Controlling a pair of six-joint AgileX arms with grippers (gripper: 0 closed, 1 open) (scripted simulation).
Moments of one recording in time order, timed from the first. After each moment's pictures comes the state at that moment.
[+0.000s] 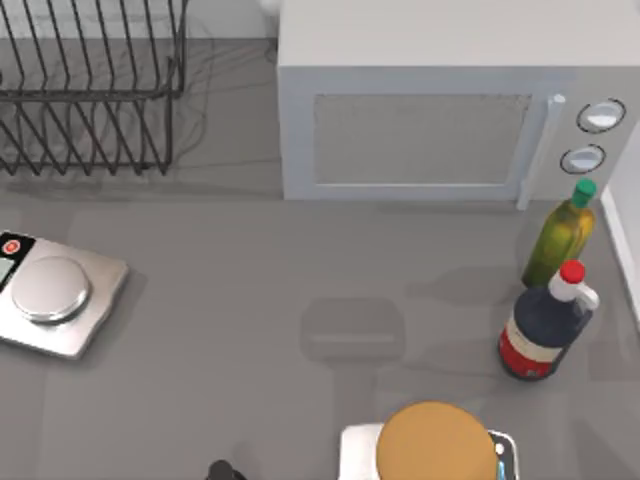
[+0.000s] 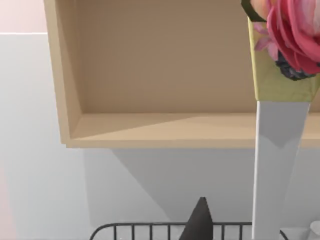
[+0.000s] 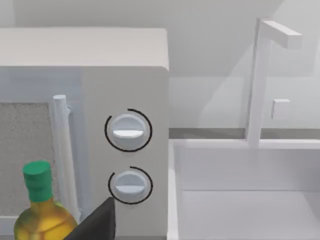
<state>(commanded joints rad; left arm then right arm) 0.18 0.89 1.11 -0.23 0.21 0.01 0.00 0.00 0.00 0.00 0.00 0.00</state>
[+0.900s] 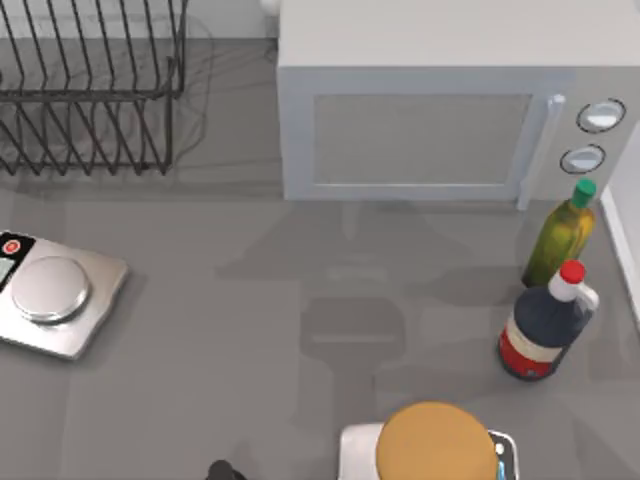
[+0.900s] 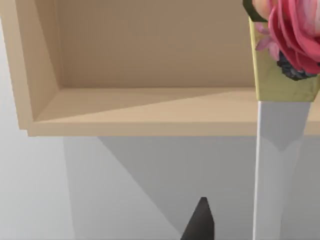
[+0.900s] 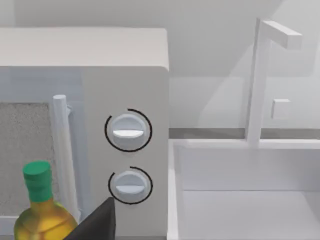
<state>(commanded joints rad) 0.12 1.43 1.04 0.39 0.15 0.02 0.00 0.00 0.00 0.00 0.00 0.00</state>
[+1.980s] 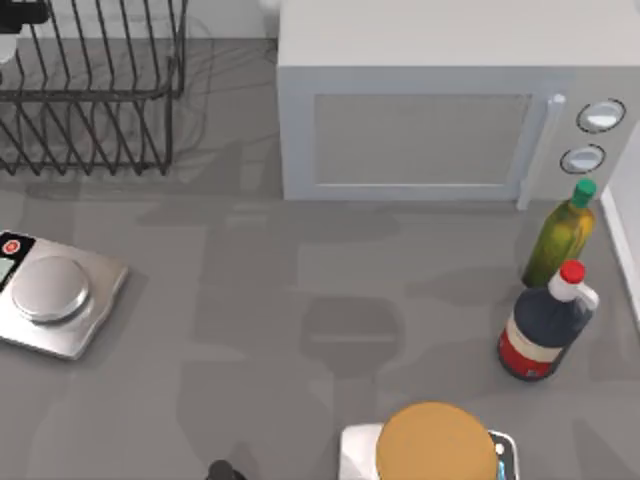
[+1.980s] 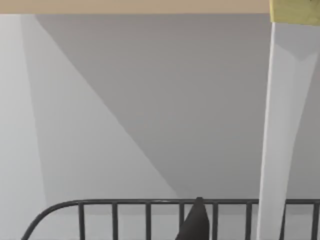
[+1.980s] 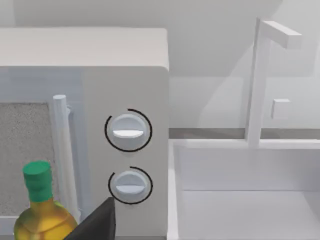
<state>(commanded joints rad) 0.07 1.76 0.92 0.83 0.11 0.02 0.00 0.00 0.00 0.00 0.00 0.00</state>
